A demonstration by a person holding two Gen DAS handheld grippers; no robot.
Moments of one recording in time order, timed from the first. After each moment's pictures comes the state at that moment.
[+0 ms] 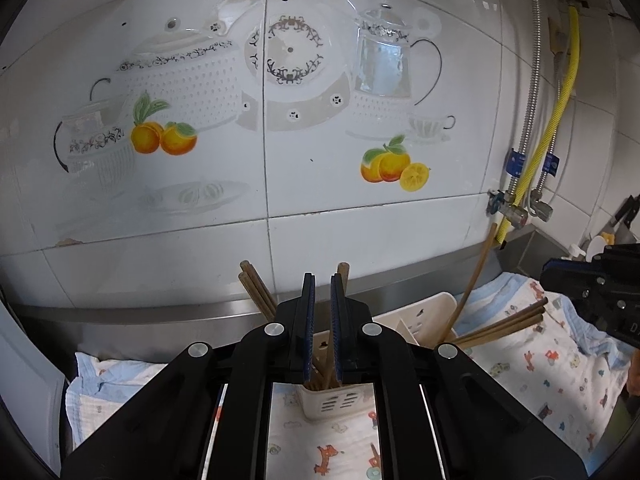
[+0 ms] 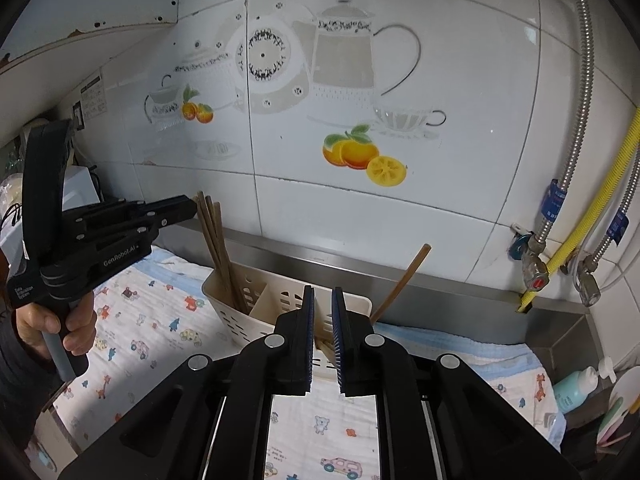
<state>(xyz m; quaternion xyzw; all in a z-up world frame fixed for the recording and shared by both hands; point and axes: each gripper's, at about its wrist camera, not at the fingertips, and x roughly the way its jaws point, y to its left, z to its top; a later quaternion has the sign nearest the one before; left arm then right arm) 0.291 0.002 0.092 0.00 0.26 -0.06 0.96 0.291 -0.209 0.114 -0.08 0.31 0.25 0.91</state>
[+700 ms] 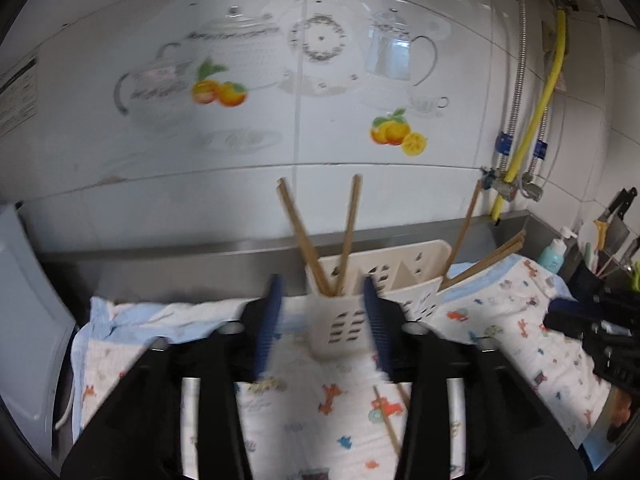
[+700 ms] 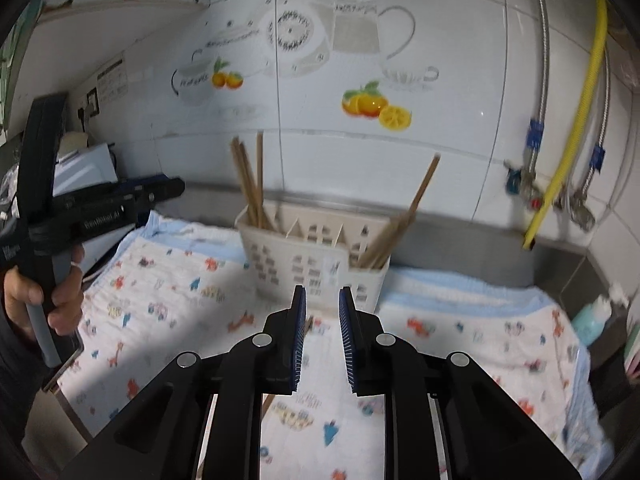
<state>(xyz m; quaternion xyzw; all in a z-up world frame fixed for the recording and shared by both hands) 0.204 0.024 0.061 -0.03 0.26 -0.03 0.97 0.196 -0.213 0.053 -0.06 0.31 0.24 0.92</state>
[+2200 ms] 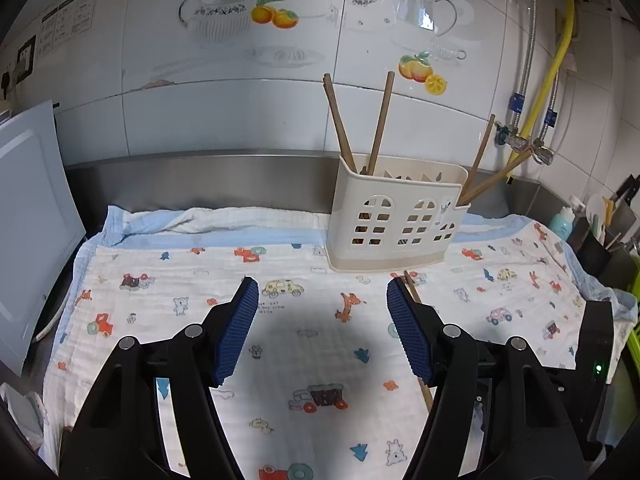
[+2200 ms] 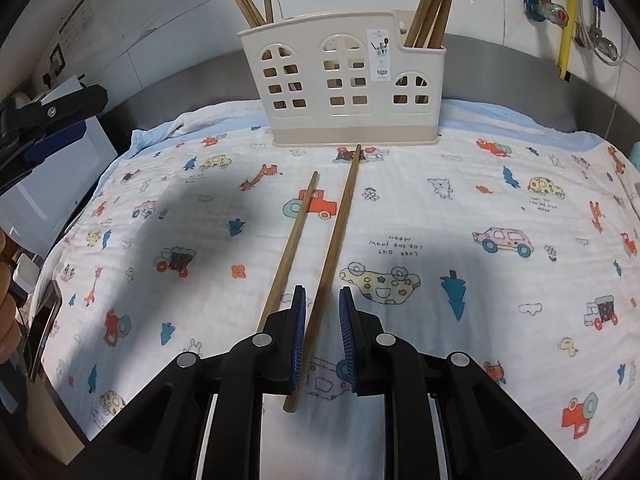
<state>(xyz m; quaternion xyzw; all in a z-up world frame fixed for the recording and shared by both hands) 0.138 0.041 -0.017 -0.06 0.30 0.00 0.95 0.159 -0.162 -0.108 0.00 0.44 0.20 0.87</state>
